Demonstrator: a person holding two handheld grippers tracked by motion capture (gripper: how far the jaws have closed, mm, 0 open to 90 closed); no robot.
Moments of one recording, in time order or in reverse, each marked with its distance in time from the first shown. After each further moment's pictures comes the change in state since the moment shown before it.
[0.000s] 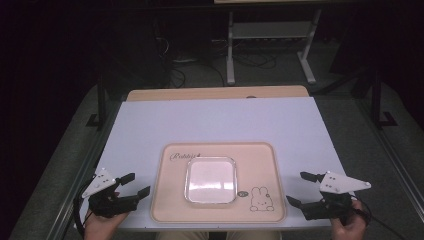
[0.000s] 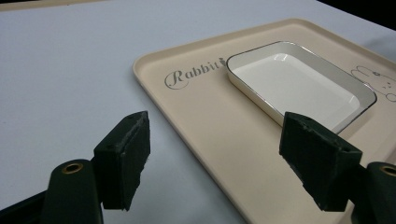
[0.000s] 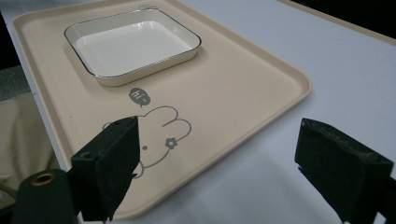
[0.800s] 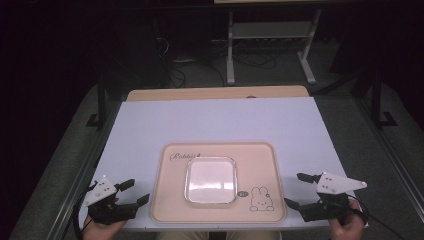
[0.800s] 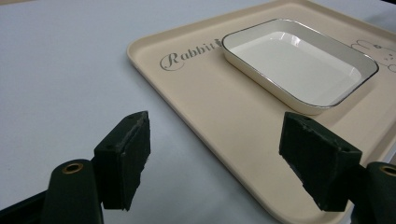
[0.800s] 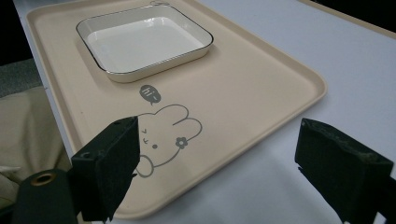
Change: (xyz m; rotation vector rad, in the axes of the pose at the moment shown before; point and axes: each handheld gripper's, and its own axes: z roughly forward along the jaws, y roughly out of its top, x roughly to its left) left arm -0.001 -0.017 -0.002 0.022 -0.007 0.056; right arm 0.003 0.002 0.004 0.015 0.036 -0.021
